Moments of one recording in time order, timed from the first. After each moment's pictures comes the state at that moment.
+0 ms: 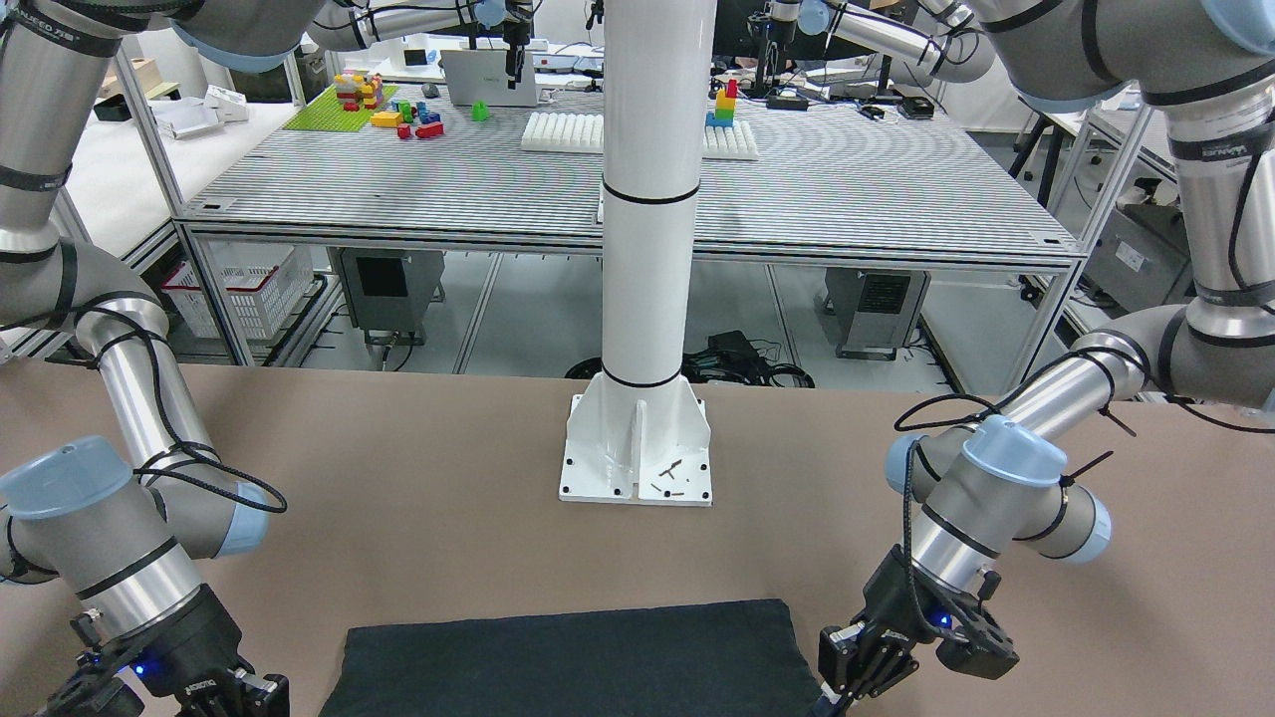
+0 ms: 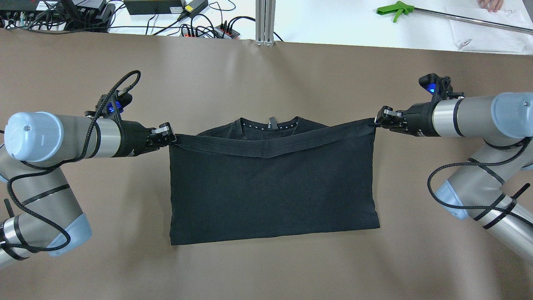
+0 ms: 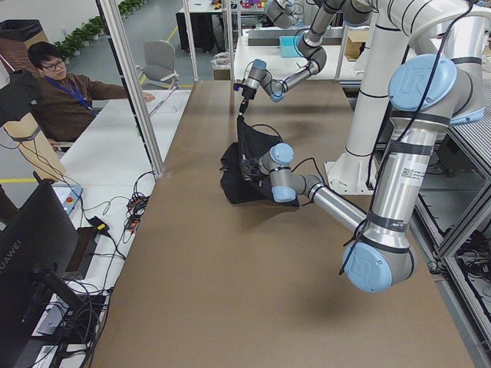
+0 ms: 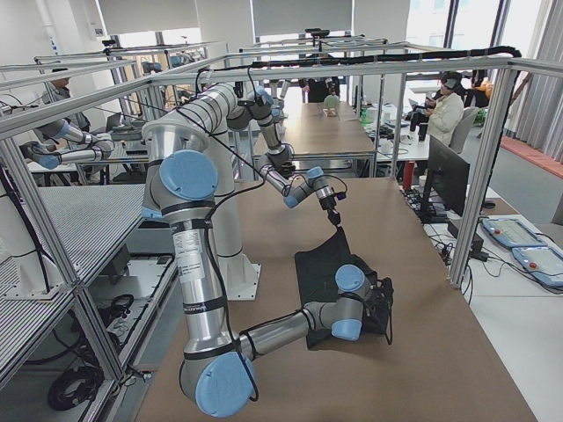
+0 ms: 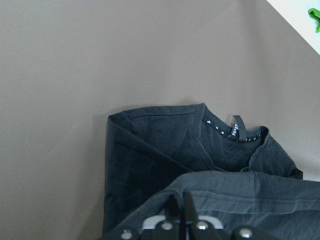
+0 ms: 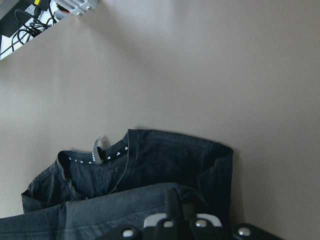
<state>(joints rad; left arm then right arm) -0.72 -1.89 -1.81 -2.36 -1.82 -1.62 0.96 -1.29 1.61 -0.57 2.08 1.42</state>
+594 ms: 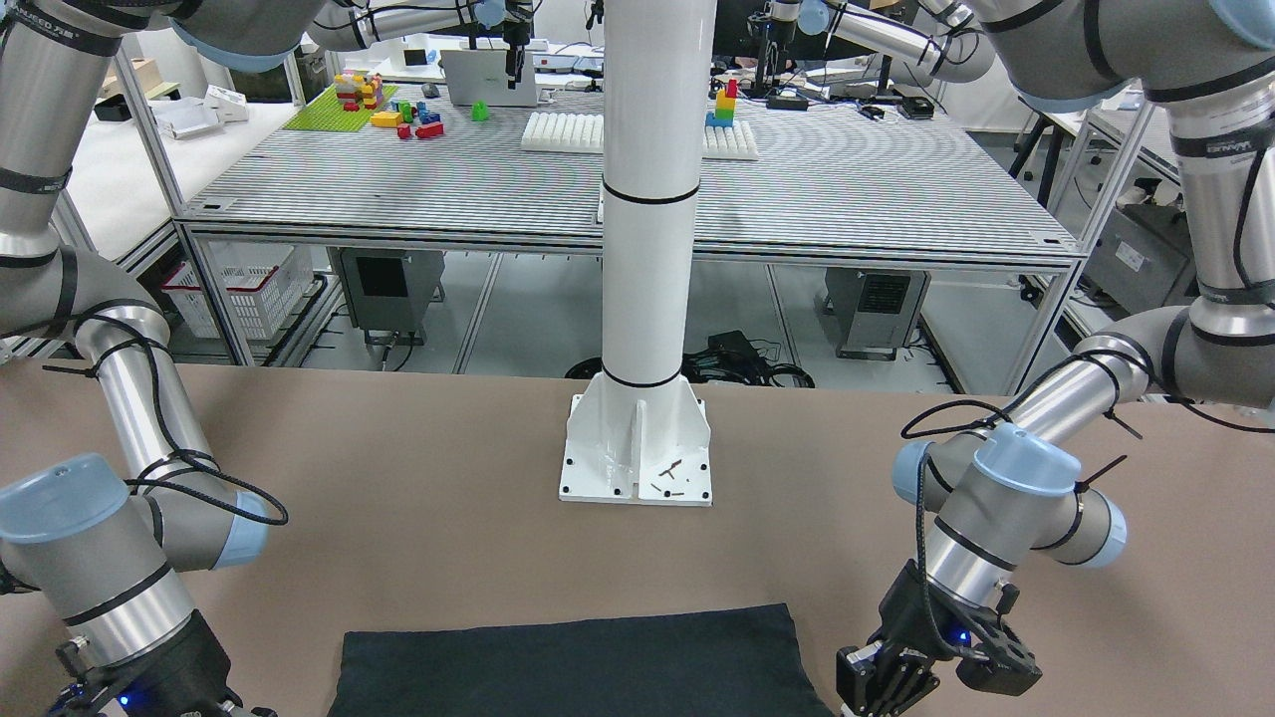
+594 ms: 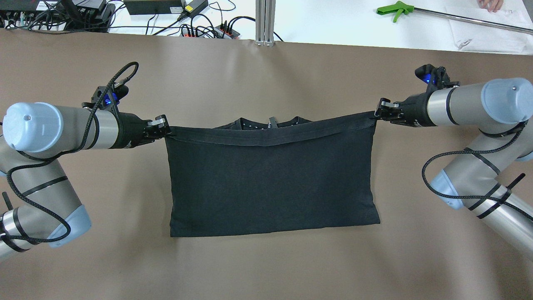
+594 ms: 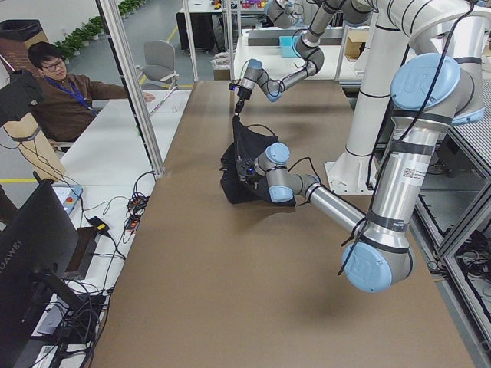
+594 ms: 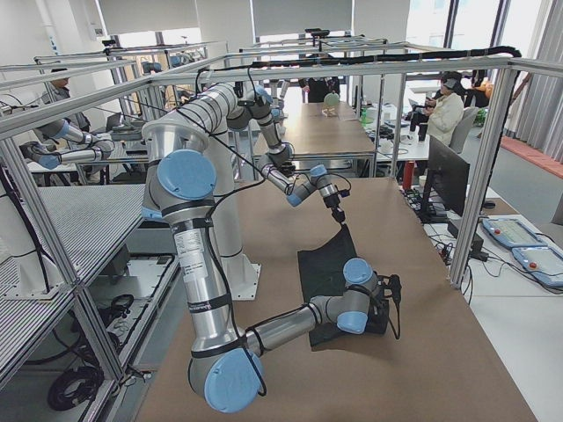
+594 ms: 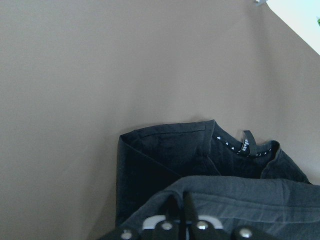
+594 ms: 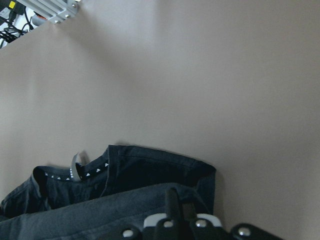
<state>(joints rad) -0.75 -1.90 -1.79 -2.32 -1.83 -1.59 0.98 -1.24 1.59 -0.67 2.08 1.37</state>
